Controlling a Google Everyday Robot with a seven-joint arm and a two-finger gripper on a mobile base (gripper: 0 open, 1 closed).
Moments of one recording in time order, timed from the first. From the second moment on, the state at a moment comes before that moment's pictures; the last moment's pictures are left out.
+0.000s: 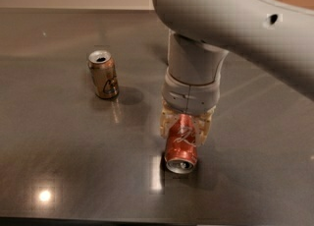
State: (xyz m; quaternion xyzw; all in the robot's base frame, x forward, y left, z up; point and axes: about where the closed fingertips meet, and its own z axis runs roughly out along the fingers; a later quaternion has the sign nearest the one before) arm 0.393 -0.057 0.866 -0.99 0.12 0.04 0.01
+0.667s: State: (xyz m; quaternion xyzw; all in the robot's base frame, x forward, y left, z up) arm 0.414 -0.046 0.934 -0.98 0.18 0.01 0.05
